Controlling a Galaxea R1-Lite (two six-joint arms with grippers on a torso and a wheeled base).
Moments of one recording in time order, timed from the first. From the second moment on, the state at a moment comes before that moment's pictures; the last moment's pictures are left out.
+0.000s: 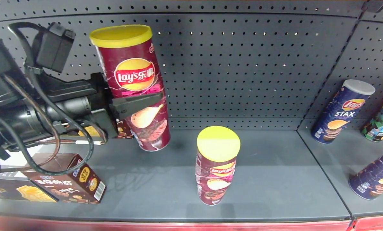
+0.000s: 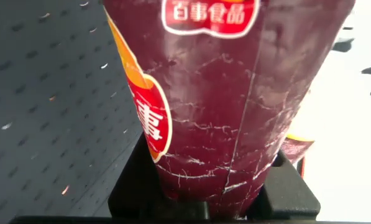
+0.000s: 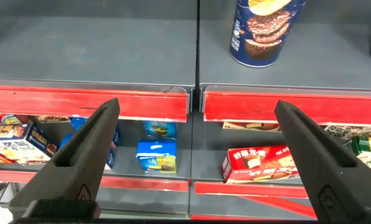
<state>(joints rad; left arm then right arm) -0.29 1.52 -0.86 -0.80 -0.81 0.08 0.10 0.09 0.00 0.00 -0.06 0.00</state>
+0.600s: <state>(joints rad) -0.32 1.74 -1.06 -0.80 -0.79 0.13 0.10 0.10 0.00 0.00 -0.06 0.00</state>
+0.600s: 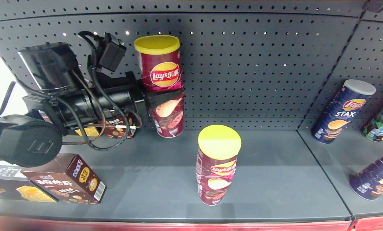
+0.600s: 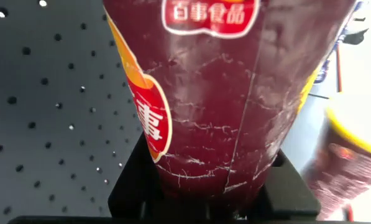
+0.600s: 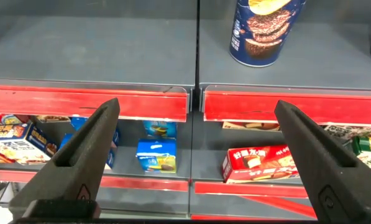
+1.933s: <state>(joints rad) -0.42 2.11 -1.34 -0.75 -0.77 0.10 0.10 0.10 0.00 0.00 -0.06 0.00</state>
